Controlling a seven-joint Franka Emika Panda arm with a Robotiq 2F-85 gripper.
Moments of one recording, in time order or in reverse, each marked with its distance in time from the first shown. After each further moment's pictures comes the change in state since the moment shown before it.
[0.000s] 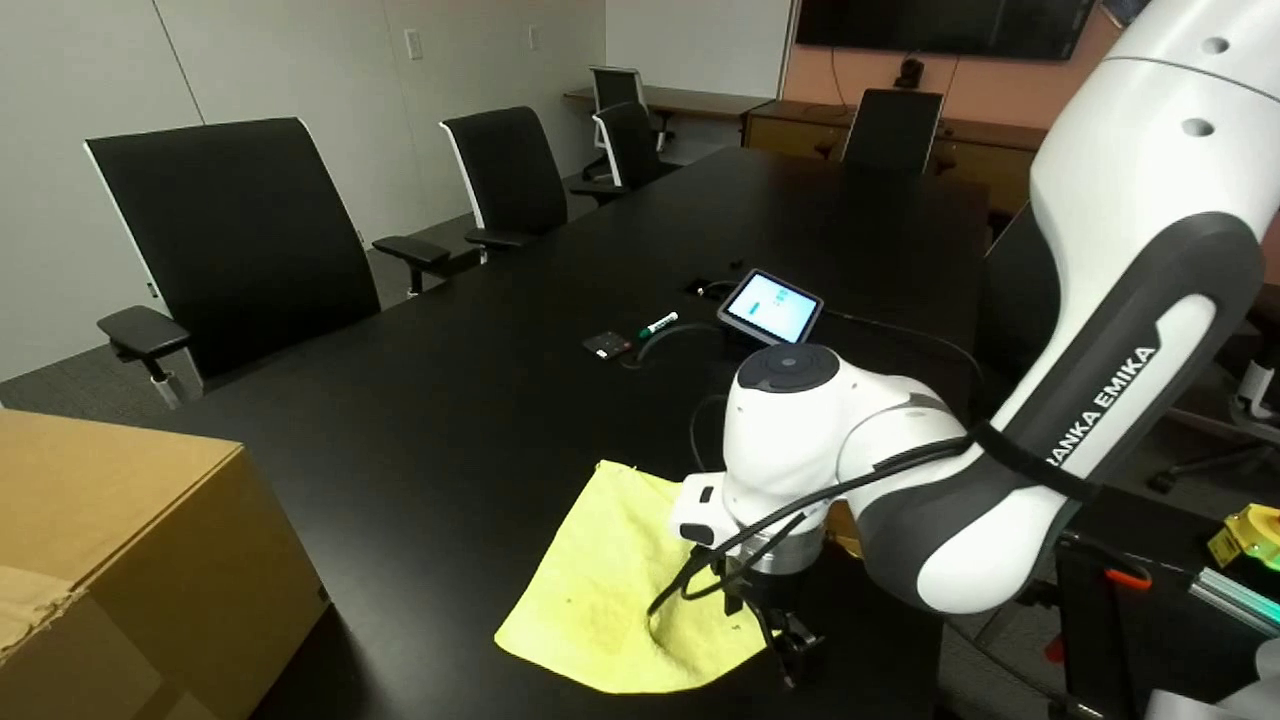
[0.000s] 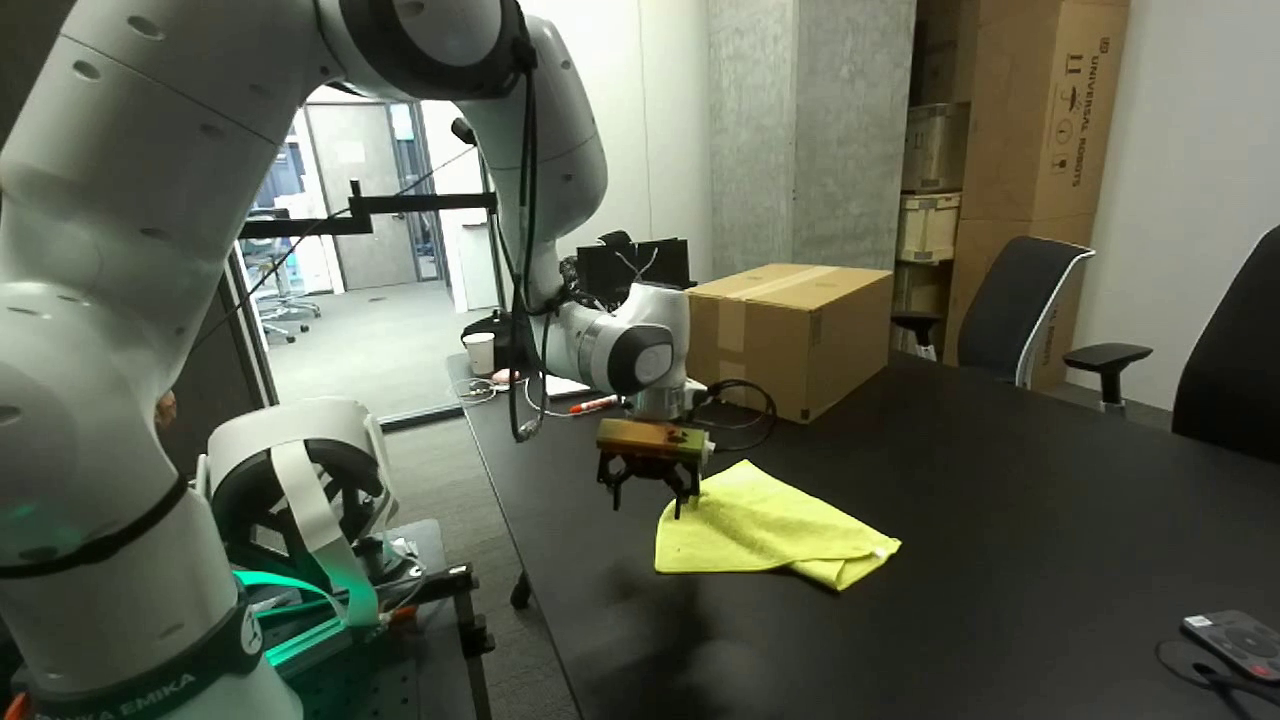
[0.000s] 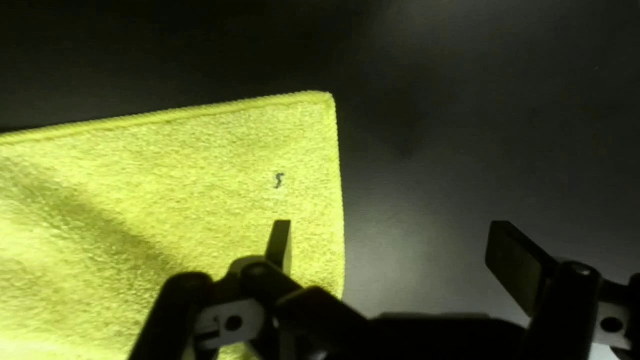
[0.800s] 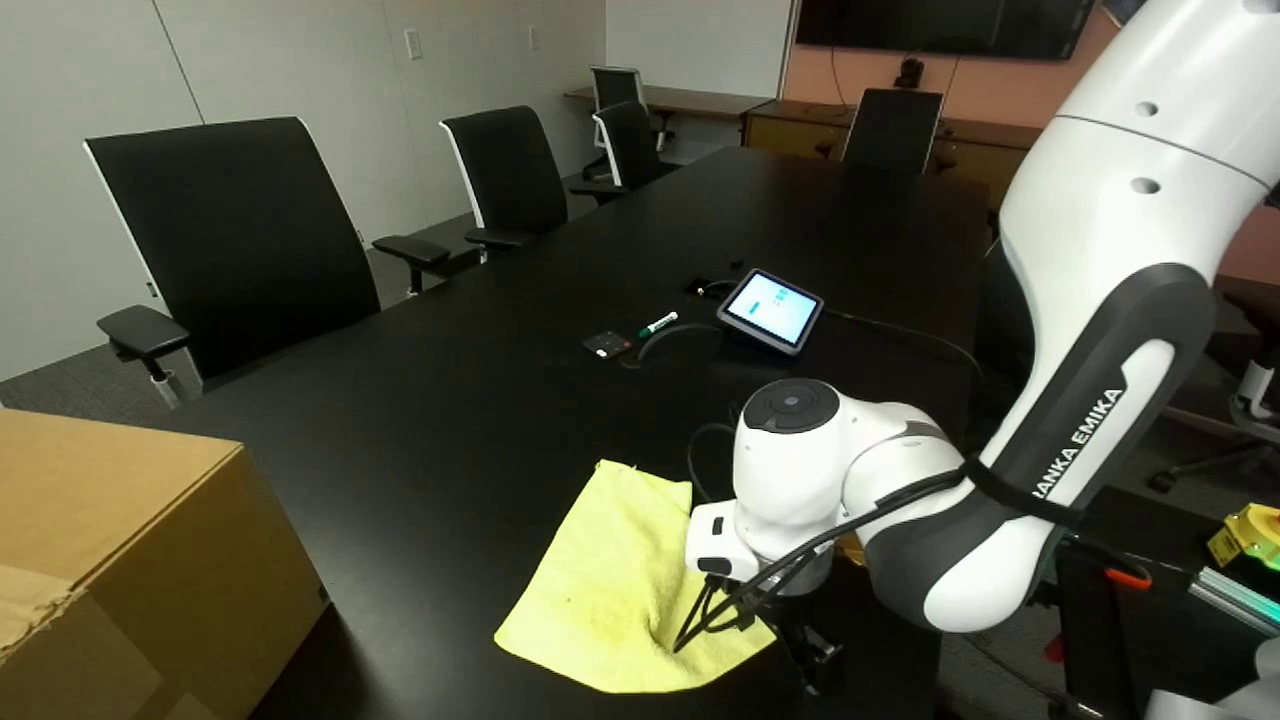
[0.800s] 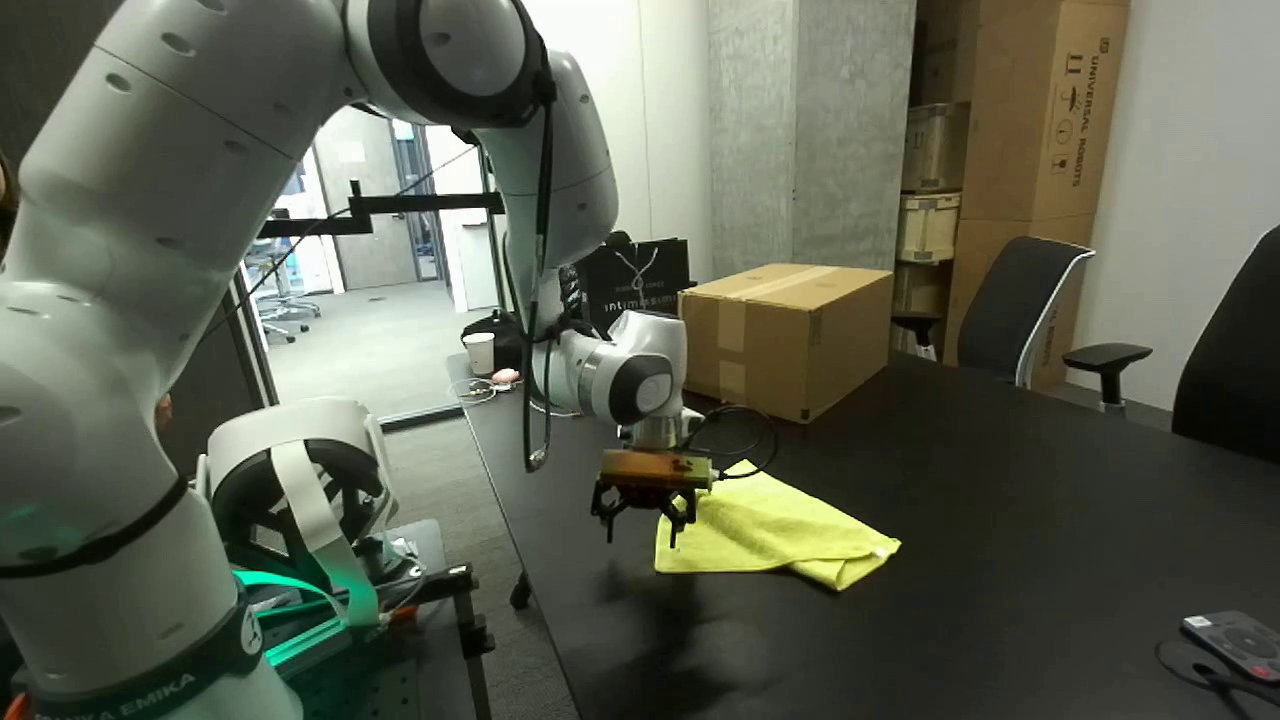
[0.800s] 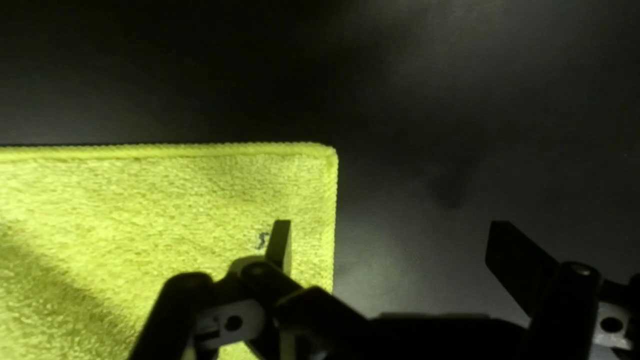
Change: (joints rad) arm -0.002 0.066 -0.025 -0.006 -0.075 0.026 -0.080
